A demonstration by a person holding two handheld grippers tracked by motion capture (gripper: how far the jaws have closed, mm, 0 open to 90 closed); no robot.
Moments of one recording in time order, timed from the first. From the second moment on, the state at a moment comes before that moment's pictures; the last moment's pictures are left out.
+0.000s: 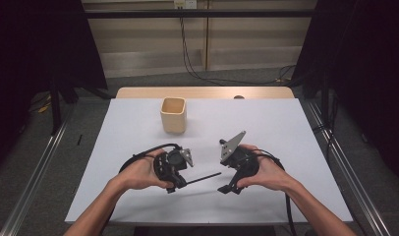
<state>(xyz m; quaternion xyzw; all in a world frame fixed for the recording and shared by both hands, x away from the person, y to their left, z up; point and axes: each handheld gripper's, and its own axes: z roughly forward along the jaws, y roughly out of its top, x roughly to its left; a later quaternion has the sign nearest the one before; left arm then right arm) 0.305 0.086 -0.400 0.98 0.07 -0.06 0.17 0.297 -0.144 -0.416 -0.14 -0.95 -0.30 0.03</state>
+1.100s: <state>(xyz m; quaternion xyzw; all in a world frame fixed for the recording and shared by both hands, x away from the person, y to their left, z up) 0.305 0.071 -0.402 0.99 0.06 -0.05 0.15 0.313 -0.121 -0.420 -0.07 -0.97 -0.25 0.05</state>
